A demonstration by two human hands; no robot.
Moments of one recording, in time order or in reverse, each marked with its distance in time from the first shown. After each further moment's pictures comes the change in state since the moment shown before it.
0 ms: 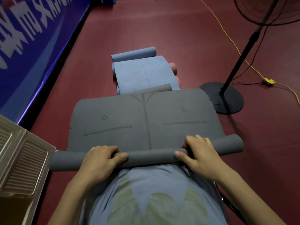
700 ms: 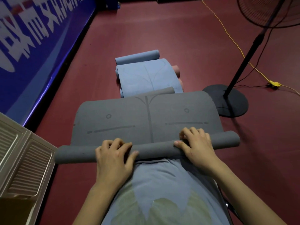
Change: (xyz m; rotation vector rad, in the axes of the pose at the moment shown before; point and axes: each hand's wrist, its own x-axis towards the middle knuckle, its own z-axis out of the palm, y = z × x) left_hand -0.001 0.029 0.038 0.128 0.491 0.056; right_hand 0.042 0.002 0.018 -0.068 0.051 0.177
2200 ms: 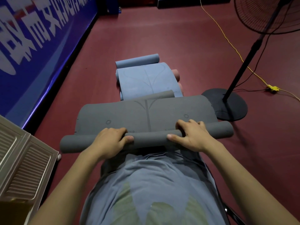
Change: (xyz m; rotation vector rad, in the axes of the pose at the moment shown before) left_hand 0.095 -0.033 -0.004 0.087 -0.535 0.161; right_hand 0.054 -0.002 -0.035 -0.082 -0.225 -0.115
